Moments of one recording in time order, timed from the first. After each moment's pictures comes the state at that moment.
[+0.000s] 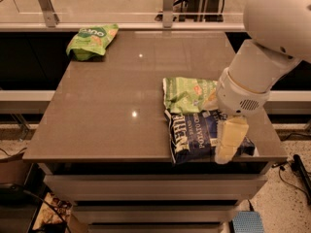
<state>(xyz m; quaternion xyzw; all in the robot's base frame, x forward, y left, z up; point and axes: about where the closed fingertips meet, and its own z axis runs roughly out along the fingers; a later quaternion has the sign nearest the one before) 0.431 -0.142 0.842 -0.69 0.71 0.09 0.08</state>
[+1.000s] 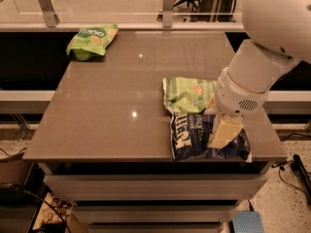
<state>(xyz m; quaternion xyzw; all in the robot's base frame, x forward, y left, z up) 0.431 -0.140 0.842 -0.70 0.71 0.09 0.08</state>
